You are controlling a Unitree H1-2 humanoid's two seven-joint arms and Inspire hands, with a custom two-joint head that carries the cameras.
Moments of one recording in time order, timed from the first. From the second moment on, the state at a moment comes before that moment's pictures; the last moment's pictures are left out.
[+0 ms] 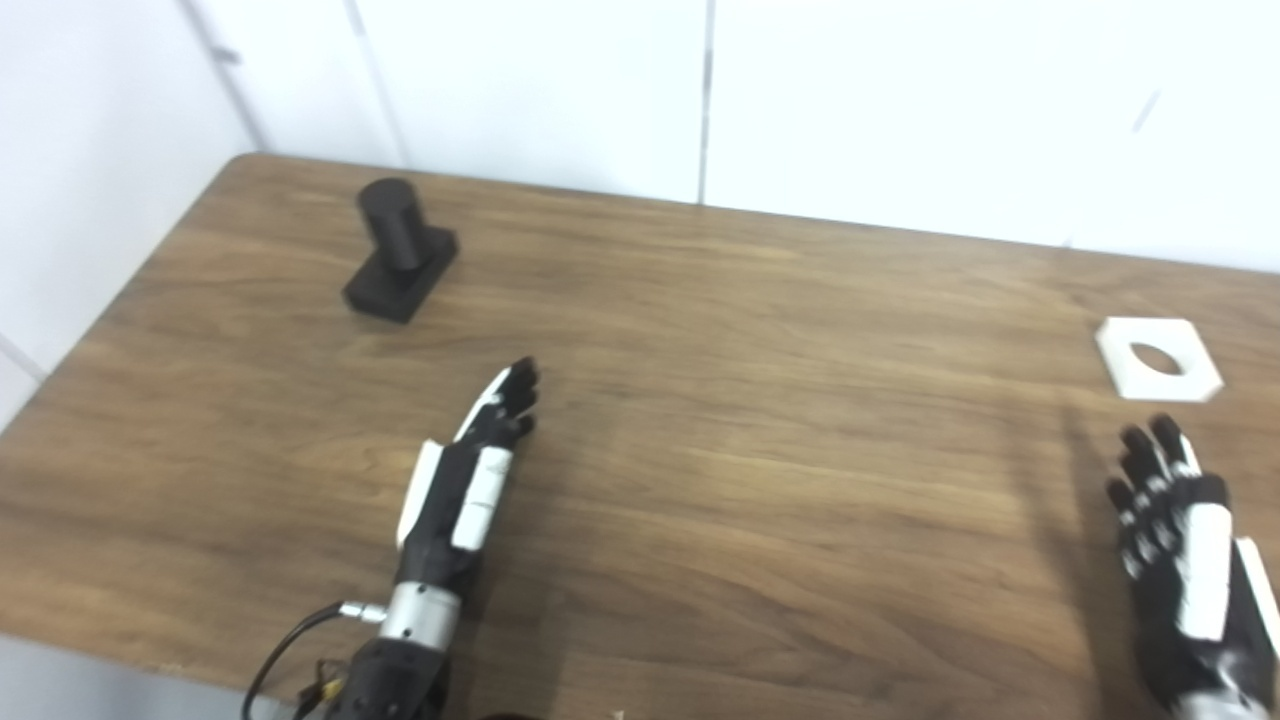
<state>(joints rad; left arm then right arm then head) 0.29 0.11 -0.06 -0.25 0.00 -0.12 0.08 0.22 -0.16 -0.11 -0.30 0.21 0.10 0.04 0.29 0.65</state>
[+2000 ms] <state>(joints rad) -0.01 0.29 0.18 -0.31 0.79 0.47 0.06 0.24 -0.15 -0.12 -0.26 0.19 0.03 0.08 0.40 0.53</state>
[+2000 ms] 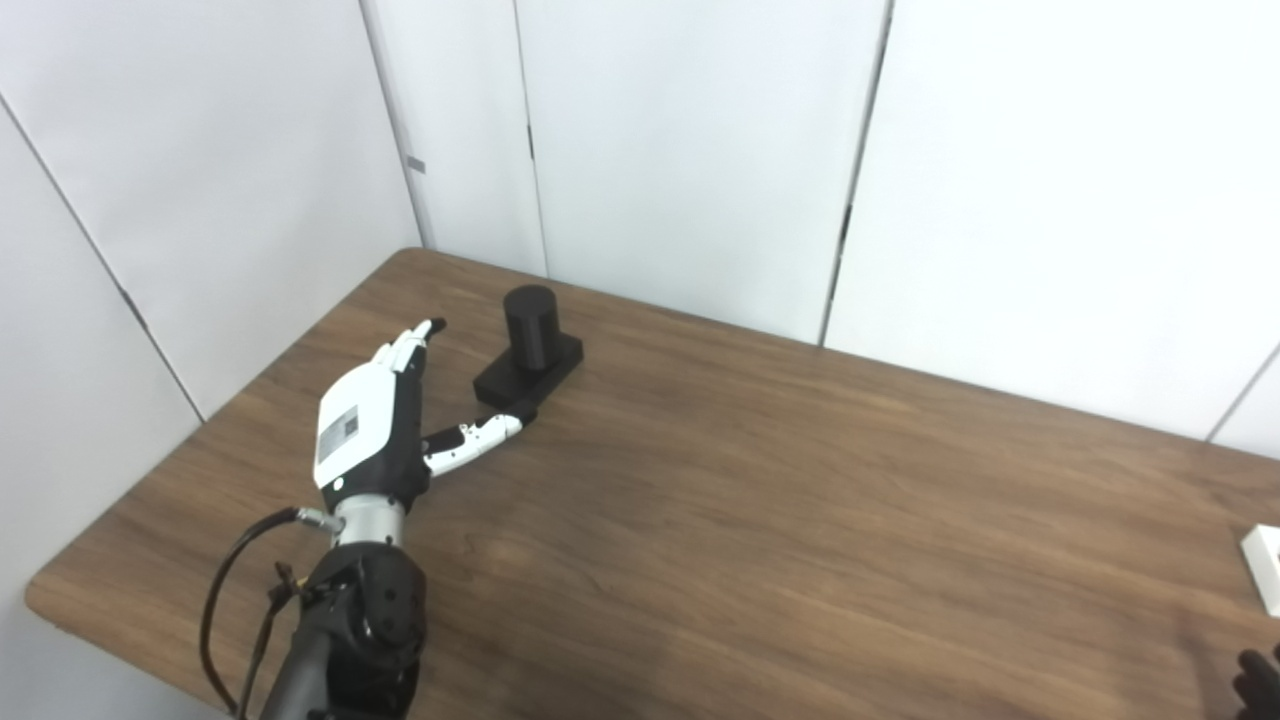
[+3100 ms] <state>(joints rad) -0.33 0.31 0.15 0.28 1.00 0.47 -0.03 0.25 -0.15 -0.09 -0.29 0.16 0.04 0.05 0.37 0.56</state>
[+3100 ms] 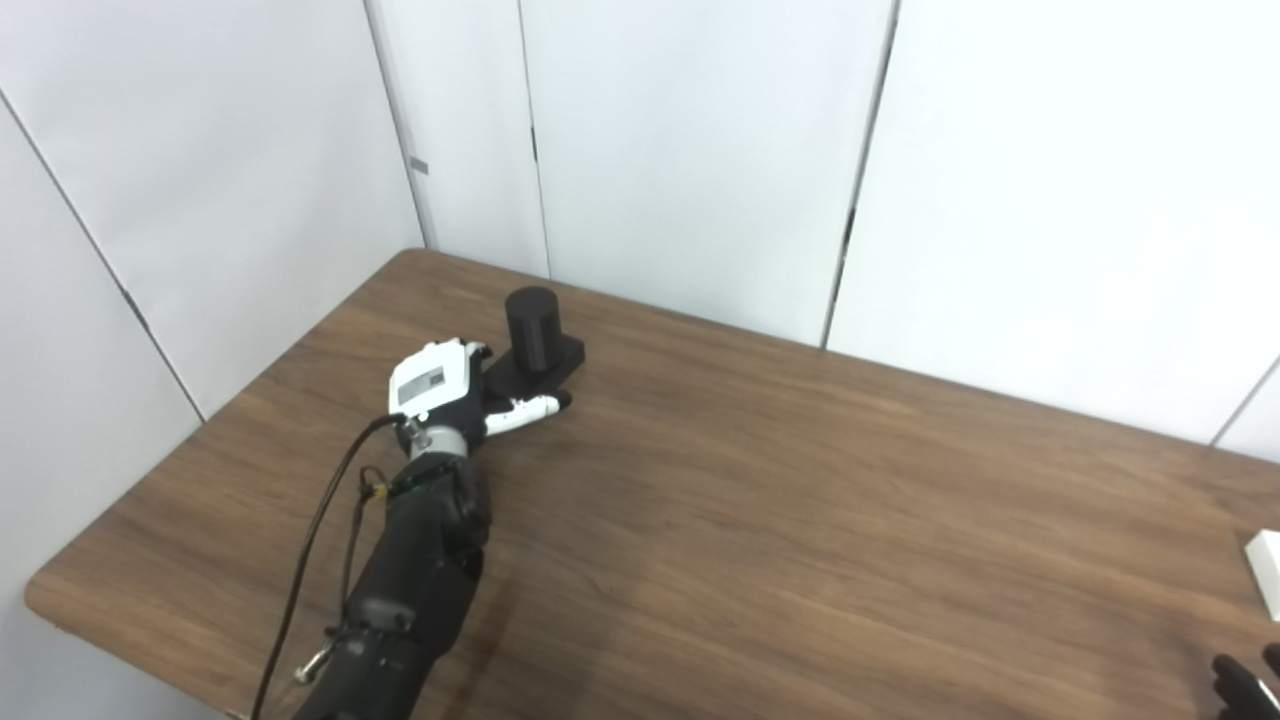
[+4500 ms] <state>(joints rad) -0.37 0.41 -0.03 0.42 0.80 0.39 0.34 0.25 -0.14 -0.08 -0.30 0.13 0.06 0.05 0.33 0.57</state>
